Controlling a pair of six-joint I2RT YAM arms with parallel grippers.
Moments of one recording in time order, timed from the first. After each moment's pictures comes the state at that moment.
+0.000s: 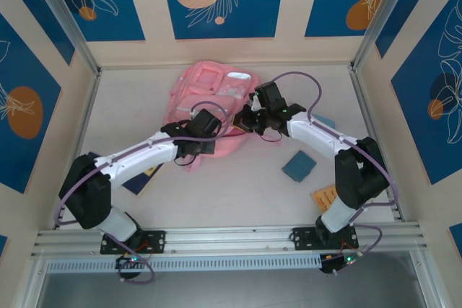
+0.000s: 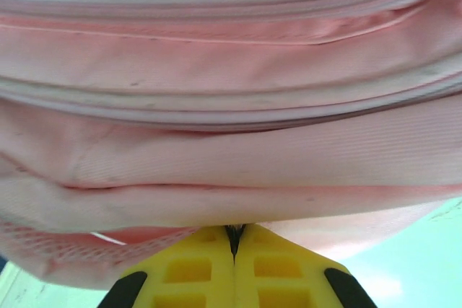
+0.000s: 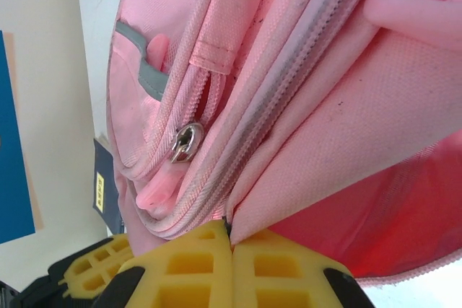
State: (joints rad) left arm -0.76 1.52 1.13 -0.68 -0.29 -0.59; right arm 0.51 1.63 1.19 -0.38 -0.43 0.86
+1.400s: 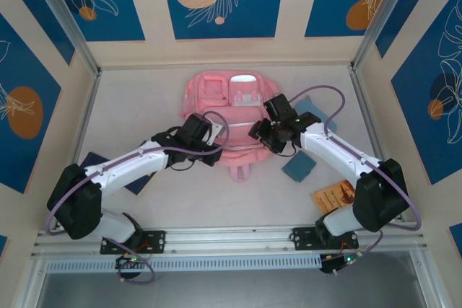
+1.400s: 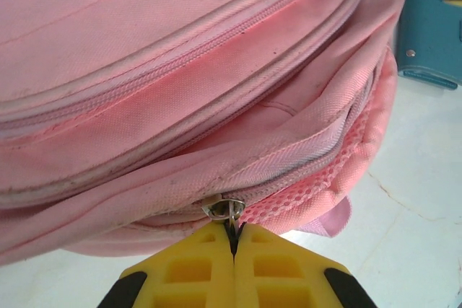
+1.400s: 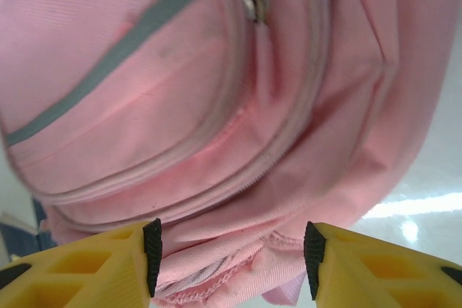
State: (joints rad) left arm -0.76 1.43 0.97 -0.46 0.16 -0.28; right arm 0.53 1.44 1.09 -0.73 -0.12 1.09
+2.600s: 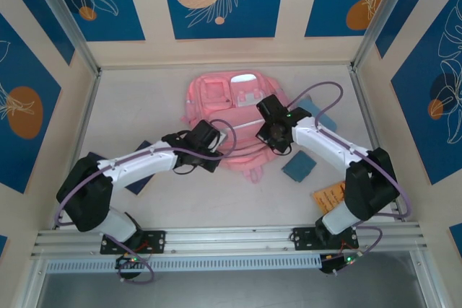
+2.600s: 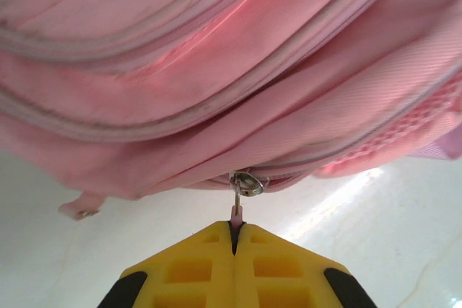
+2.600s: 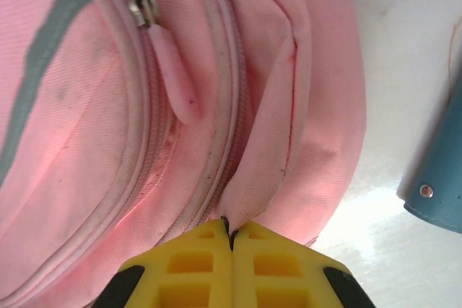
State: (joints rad) left arm -0.78 1.50 0.98 -0.54 0.01 -0.23; right arm 0.54 1.52 1.17 -0.85 0.11 1.13
